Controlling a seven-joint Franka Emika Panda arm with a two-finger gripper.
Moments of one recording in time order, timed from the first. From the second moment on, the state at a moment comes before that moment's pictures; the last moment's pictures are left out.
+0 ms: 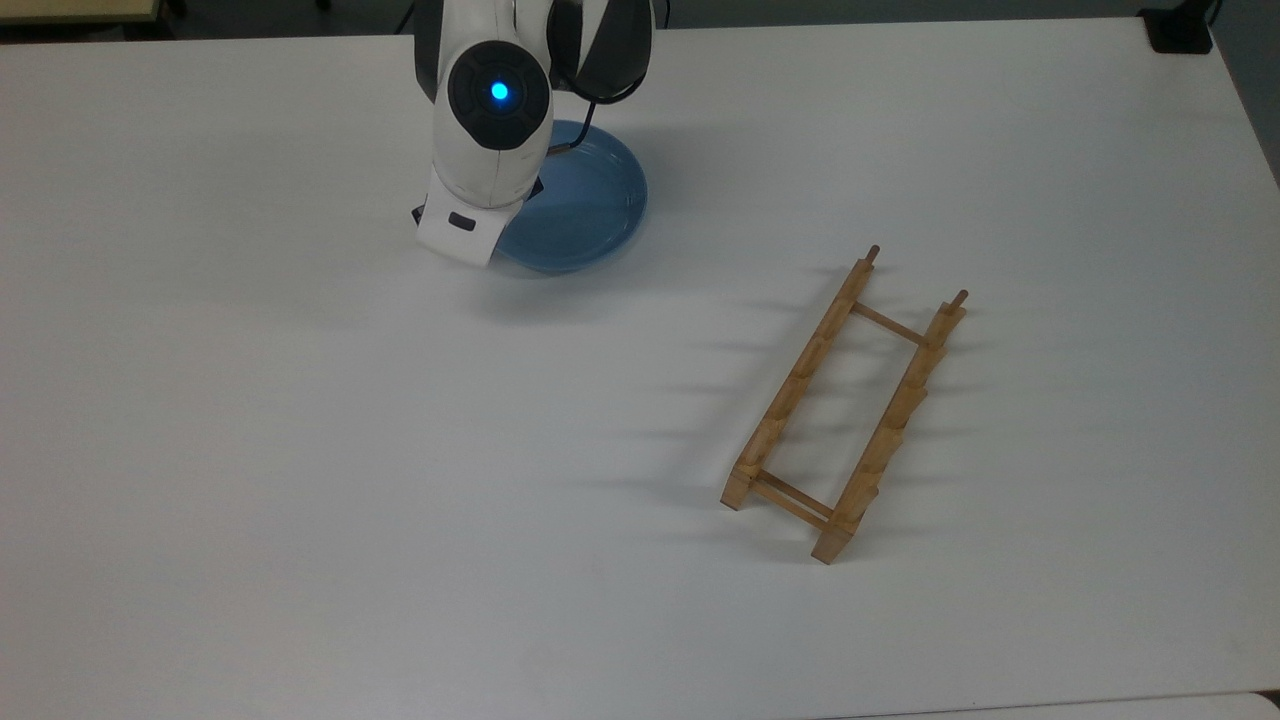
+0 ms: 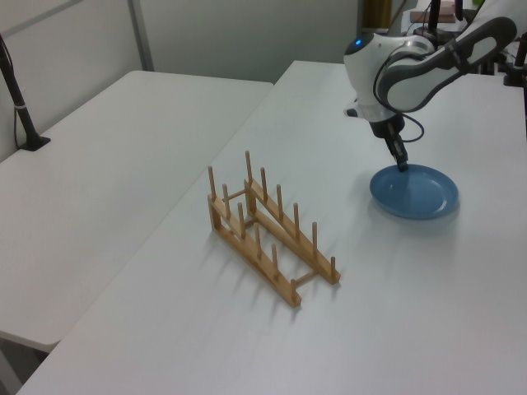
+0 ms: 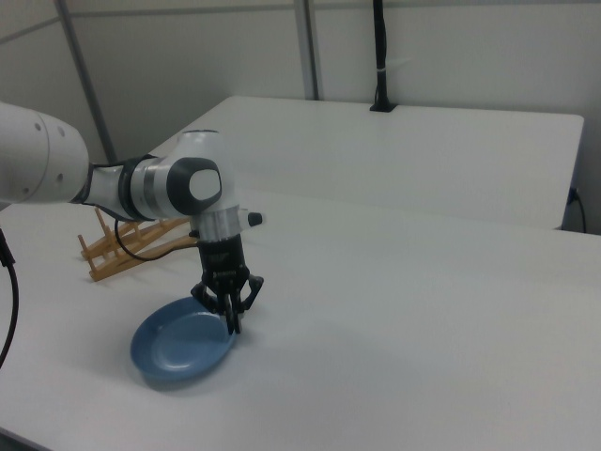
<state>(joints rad) 0.02 0.29 -0.03 -1.92 -0.24 1.90 -0.41</state>
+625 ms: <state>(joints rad) 0.05 0.28 -0.02 -1.64 -0.16 1.75 -0.40</state>
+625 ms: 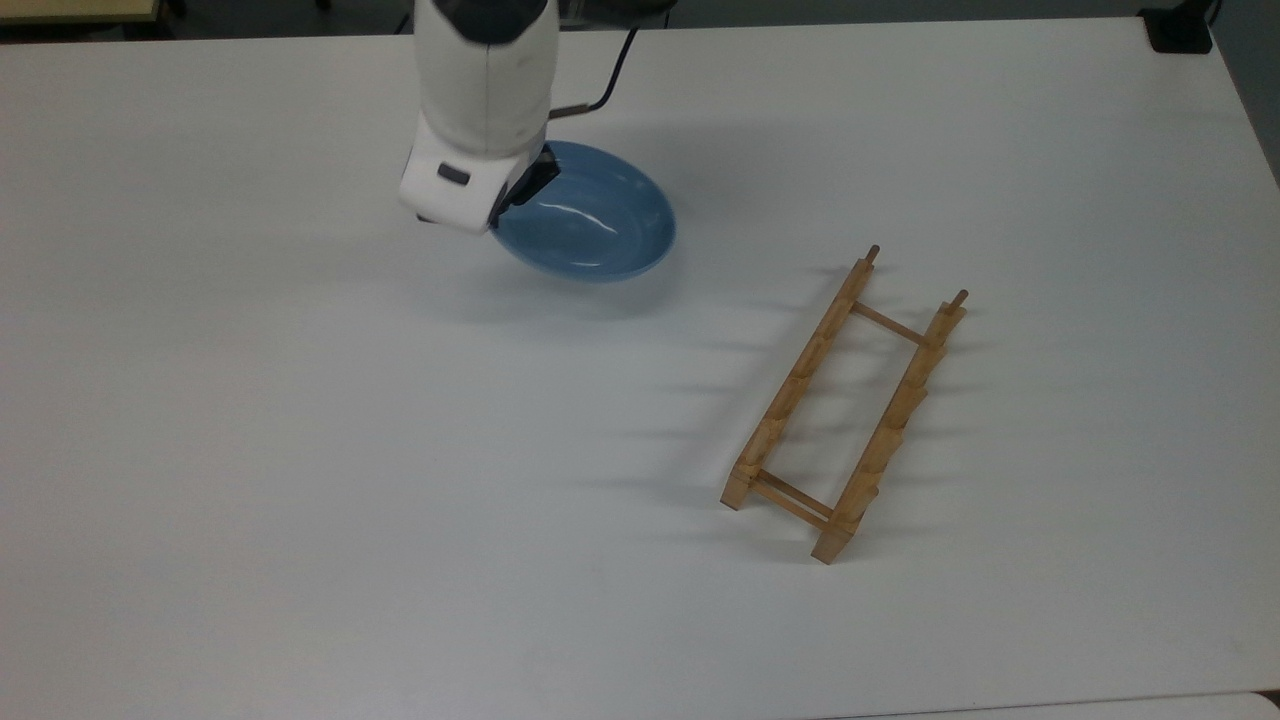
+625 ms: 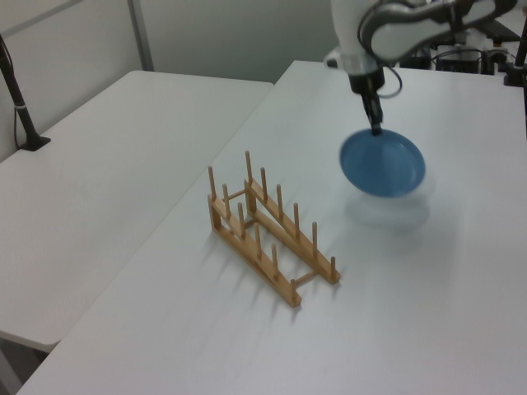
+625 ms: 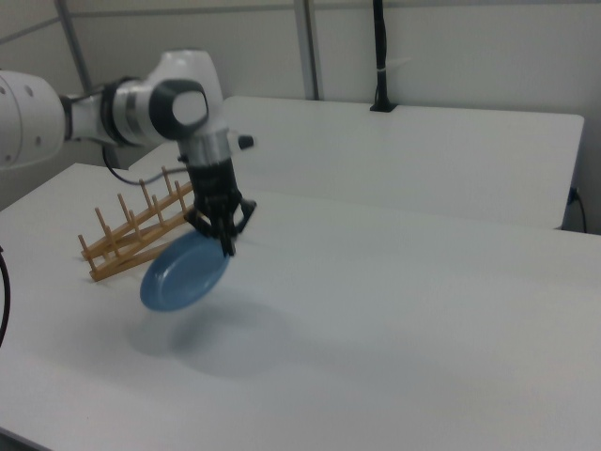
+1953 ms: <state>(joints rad) 0.47 0.30 -0.02 -1.39 -0.51 2.05 0.49</state>
